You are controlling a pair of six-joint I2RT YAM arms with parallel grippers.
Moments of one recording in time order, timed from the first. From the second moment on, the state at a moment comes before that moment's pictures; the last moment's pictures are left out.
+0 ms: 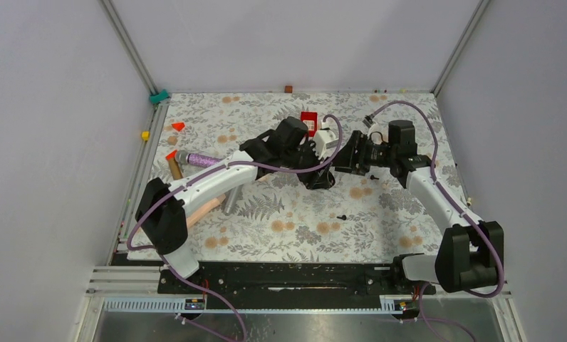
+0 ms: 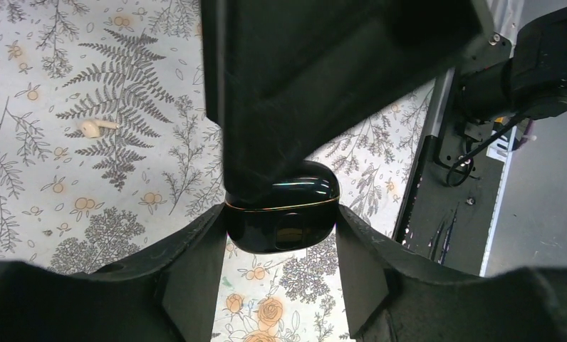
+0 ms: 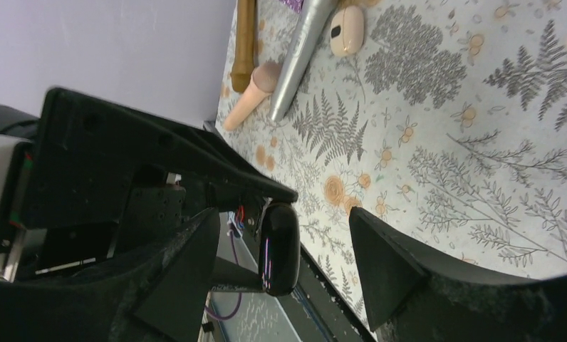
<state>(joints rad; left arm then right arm) -0.84 1.67 1.43 -0.43 0.50 0.04 0.13 1.31 0.90 -0.22 -0.91 0.60</state>
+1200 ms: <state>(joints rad) -0.84 1.66 1.43 -0.46 0.46 0.06 0.23 1.28 0.90 -0.35 -0.93 0.44</state>
